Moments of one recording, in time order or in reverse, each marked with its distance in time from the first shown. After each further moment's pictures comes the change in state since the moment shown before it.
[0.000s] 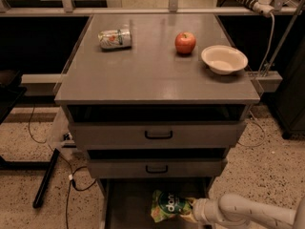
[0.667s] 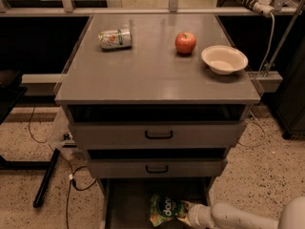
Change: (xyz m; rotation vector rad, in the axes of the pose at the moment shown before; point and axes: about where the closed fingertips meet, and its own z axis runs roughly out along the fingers) arm 0.044 -0.014 0.070 0.083 0.001 -0.102
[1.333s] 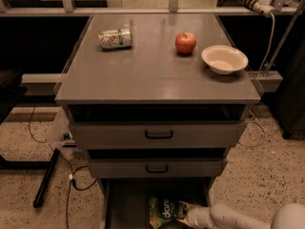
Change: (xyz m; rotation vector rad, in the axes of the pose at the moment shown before) arm 0.023 0.000 0.033 -0.028 -0.040 -0.093
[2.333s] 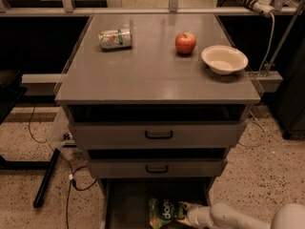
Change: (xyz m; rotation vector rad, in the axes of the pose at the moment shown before) arm 0.000 0.000 0.000 0.000 0.000 0.000
